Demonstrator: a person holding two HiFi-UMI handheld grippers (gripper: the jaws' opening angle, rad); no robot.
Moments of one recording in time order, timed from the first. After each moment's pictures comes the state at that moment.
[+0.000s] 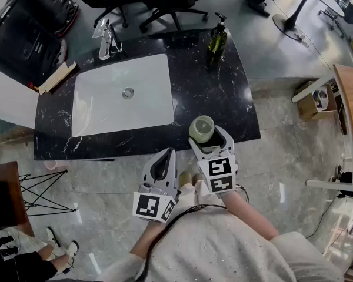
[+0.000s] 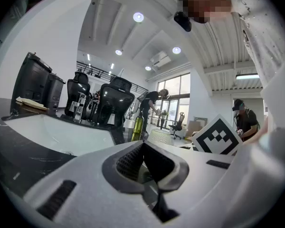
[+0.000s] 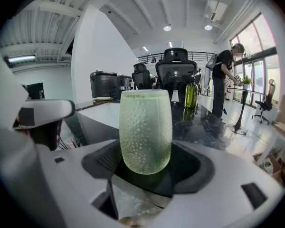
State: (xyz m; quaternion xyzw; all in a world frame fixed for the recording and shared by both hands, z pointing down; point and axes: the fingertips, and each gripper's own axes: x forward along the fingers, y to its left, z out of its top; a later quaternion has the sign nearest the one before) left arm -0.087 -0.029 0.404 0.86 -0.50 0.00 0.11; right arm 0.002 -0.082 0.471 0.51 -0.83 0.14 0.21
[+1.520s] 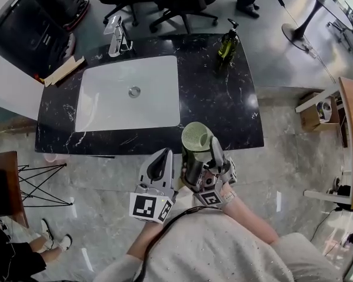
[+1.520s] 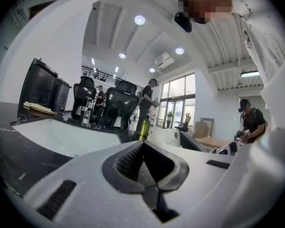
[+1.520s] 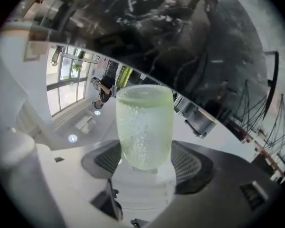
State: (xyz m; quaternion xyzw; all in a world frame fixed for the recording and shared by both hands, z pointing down) left arm -0.108 -0.034 0.397 0.84 -0.53 -0.01 0.10; right arm -0.036 -0.062 0.421 -0.09 -0.36 0.75 -0.56
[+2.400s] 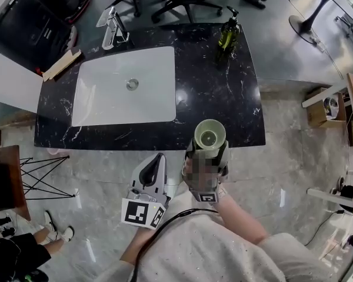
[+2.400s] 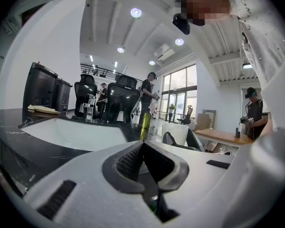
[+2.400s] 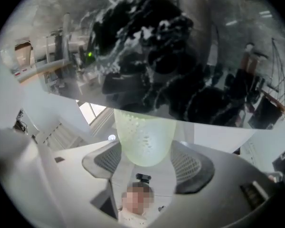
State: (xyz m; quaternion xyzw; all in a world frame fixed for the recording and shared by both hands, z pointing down) left arm -0.108 -0.015 0.411 0.83 -0.55 0.04 0.11; right arm 0.008 -0.060 0.415 -0.26 -0.32 0.63 -0.66
